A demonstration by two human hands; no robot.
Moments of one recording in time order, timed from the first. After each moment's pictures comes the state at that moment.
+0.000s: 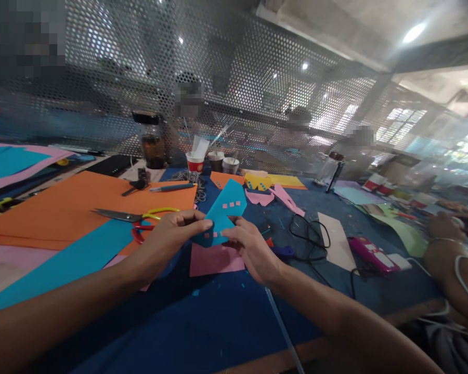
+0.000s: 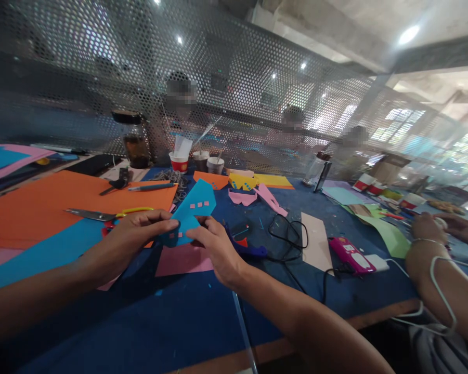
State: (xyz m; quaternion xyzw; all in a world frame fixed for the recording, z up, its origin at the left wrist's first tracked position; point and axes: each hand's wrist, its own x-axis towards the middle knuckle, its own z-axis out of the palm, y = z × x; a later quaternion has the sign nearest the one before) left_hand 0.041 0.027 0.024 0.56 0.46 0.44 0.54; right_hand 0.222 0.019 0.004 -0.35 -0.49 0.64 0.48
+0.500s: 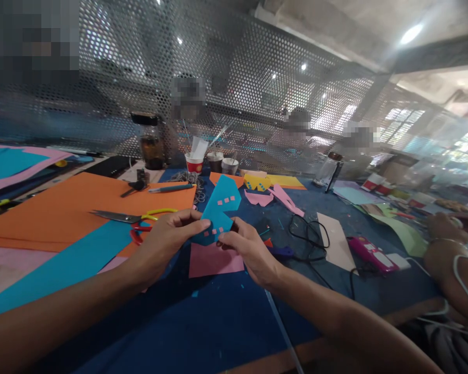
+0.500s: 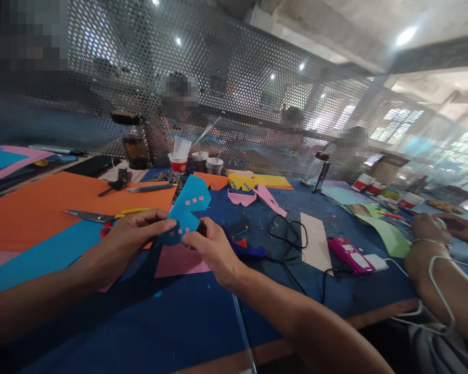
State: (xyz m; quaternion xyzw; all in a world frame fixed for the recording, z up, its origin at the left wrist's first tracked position) left_hand 0.041 0.028 0.018 0.52 0.44 0.47 0.56; right_hand 0.220 0.019 0.006 -0.39 -0.54 0.58 0.47
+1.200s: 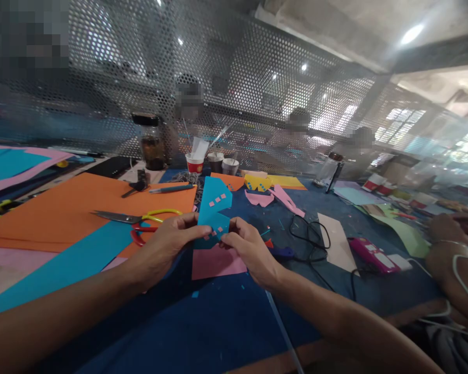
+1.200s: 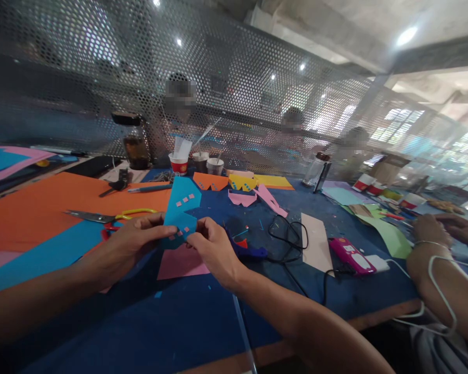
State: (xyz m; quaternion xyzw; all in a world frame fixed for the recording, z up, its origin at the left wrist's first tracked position) left_hand 0.042 0.031 0.012 0.50 0.41 0.45 0.61; right_hand 0.222 0.020 0.001 -0.41 -0.57 0.54 0.46
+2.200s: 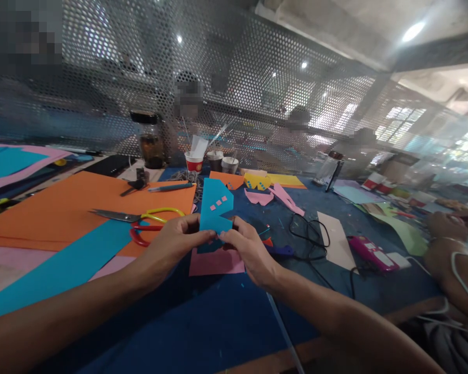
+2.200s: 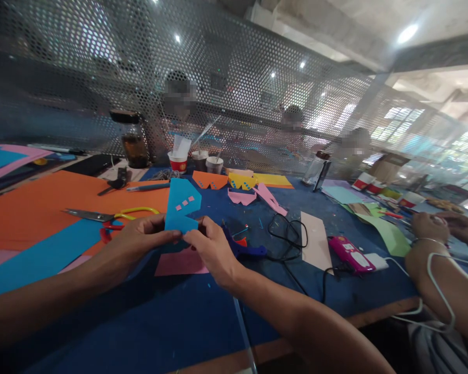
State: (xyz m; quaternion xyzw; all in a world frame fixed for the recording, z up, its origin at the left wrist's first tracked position) left_hand 0.043 0.028 0.006 0.55 0.42 0.42 0.58; right_hand 0.219 0.017 0.003 -0.41 -0.56 0.56 0.46
